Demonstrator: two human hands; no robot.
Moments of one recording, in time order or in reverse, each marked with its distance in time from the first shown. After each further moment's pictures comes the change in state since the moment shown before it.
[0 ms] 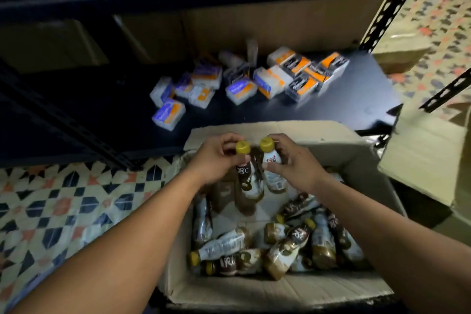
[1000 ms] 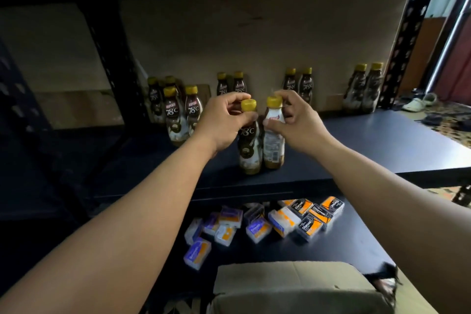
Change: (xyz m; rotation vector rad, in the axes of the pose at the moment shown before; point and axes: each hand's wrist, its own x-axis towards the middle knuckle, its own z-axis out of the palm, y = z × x) left_hand 0.001 0.383 -0.141 0.175 0.339 0.676; right_hand 0.096 -0.338 -0.207 0.093 0.456 -0.469
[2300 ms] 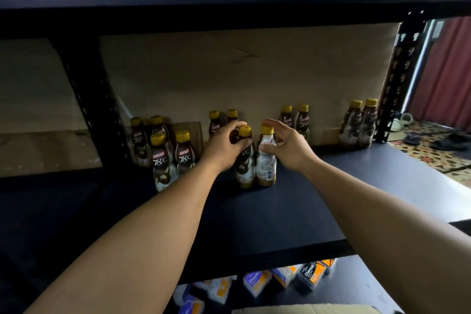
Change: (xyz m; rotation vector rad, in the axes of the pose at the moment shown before) left_hand 0.125 -0.068 0.012 0.181 -0.078 0.003; right_hand 0.108 0.036 0.006 -0.161 -0.016 0.067
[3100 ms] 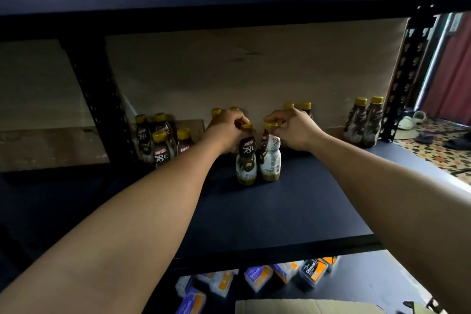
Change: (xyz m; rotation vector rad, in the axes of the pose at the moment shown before) left_hand 0.021 0.034 -0.015 0.229 -0.059 -0.096; right_hand 0.022 -0.025 -0.035 -0.341 -0.031 -0.092
